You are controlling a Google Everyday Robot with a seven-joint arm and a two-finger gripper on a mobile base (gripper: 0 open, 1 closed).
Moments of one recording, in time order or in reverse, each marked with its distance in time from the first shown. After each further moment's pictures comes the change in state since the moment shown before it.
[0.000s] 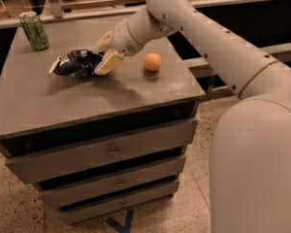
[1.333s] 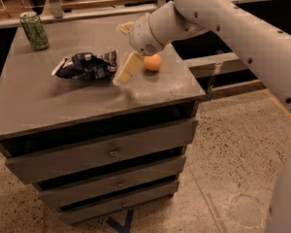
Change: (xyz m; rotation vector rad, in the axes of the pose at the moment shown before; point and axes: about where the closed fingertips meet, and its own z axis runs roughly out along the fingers) arm -0.007 0.033 -0.070 0.100 0.015 0.043
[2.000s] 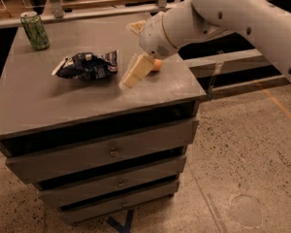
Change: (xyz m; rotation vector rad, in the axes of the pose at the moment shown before) arm -0.011 0.034 -0.047 0.061 0.029 0.041
